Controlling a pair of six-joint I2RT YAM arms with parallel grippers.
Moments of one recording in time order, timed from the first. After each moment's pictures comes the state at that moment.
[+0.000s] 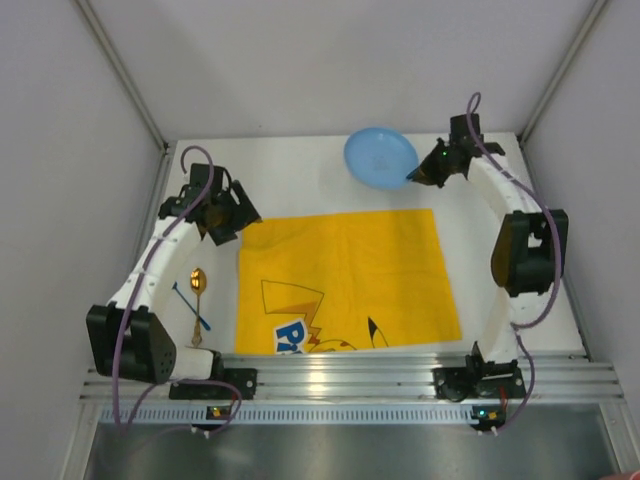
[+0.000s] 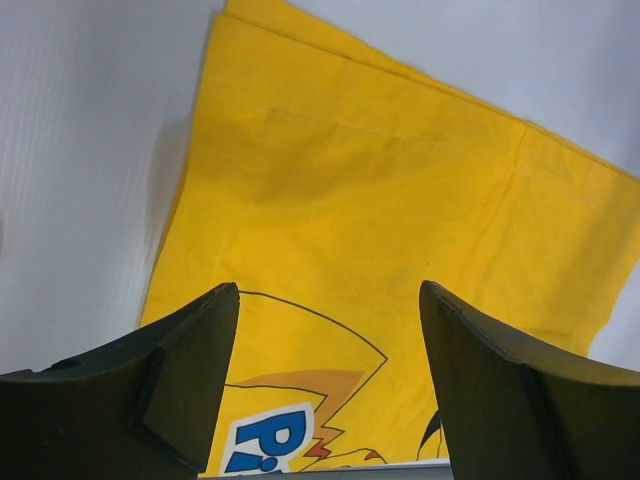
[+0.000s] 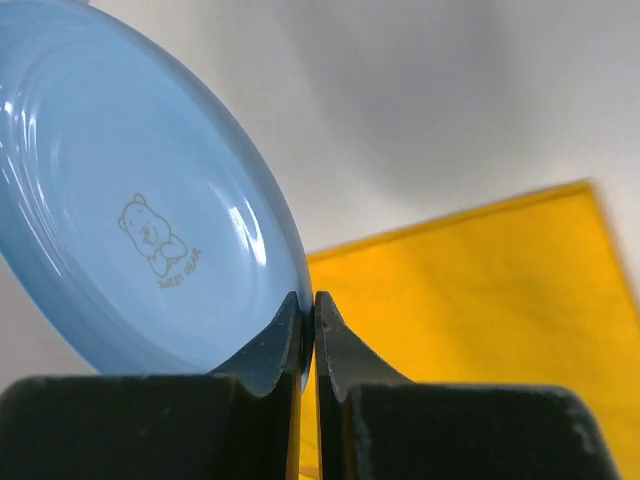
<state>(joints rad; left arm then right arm) -0.14 1.40 1.22 -0.75 0.04 -0.68 0.06 2.00 1.72 -0.61 -0.30 0.82</state>
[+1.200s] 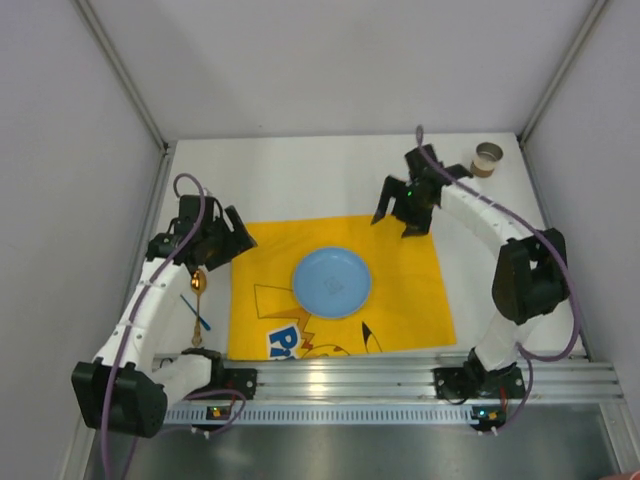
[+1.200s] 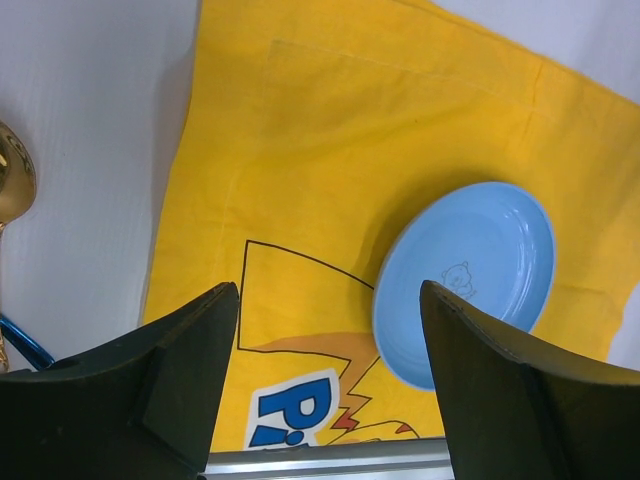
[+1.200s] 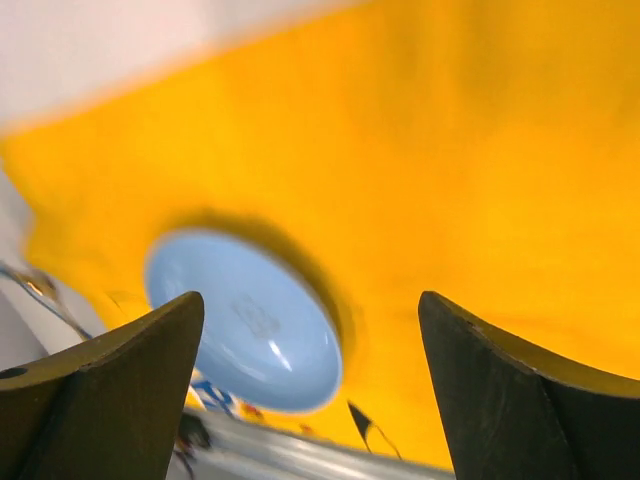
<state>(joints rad) -0.14 1.08 0.97 -0.76 0.05 -0.62 0.41 1.73 1.37 -0.81 -0.17 0.67</state>
